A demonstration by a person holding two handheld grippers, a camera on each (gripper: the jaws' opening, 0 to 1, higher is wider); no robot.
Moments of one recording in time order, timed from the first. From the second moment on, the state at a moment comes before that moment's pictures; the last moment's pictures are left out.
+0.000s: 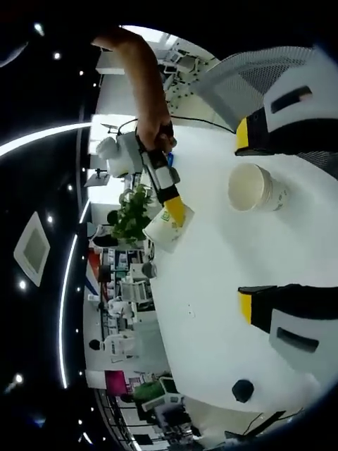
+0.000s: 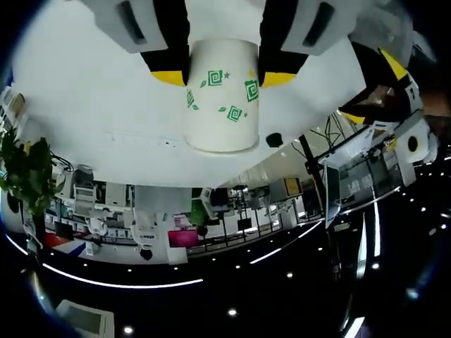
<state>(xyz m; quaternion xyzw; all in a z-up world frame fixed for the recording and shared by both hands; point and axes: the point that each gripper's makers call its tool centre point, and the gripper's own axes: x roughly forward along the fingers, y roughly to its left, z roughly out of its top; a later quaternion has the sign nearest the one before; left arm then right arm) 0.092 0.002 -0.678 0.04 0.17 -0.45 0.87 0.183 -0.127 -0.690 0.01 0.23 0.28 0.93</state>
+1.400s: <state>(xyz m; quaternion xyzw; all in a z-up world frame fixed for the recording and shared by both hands) 0.052 -0.064 -0.629 0.10 0.15 -0.62 0.76 0.072 -0.078 -0.675 -0.15 0.14 0.51 0.84</state>
